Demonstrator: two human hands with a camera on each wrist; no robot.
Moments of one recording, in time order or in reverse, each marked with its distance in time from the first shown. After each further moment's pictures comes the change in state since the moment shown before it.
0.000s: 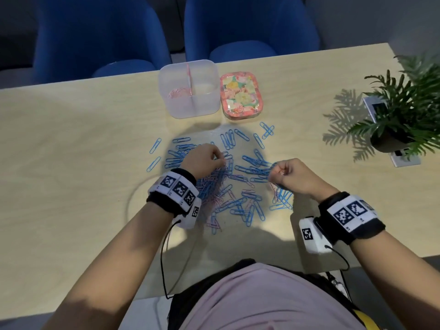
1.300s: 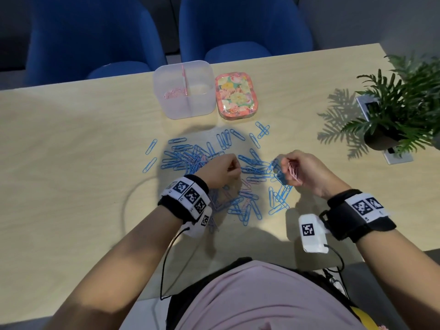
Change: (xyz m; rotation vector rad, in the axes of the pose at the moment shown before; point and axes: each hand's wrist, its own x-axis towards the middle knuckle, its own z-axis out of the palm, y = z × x) left_hand -0.002 0.020 0.031 -0.016 -0.189 0.170; right_hand -0.013 -0.011 -0.022 0.718 0.085 0.197
